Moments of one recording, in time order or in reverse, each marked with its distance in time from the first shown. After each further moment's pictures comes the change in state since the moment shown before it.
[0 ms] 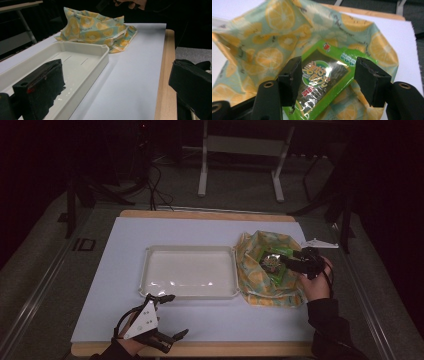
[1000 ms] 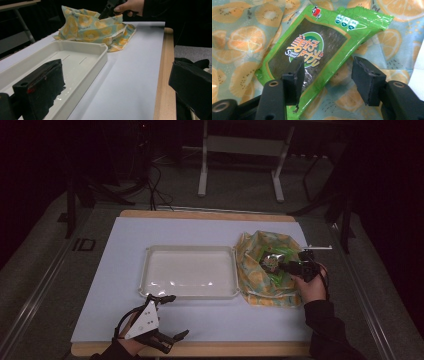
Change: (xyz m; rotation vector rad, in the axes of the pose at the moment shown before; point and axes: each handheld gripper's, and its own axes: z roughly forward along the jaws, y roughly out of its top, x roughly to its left) left arm -0.001 -0.001 0.002 0.009 -0.010 0.004; right arm -0.021 -0.023 0.035 0.172 0.044 0.168
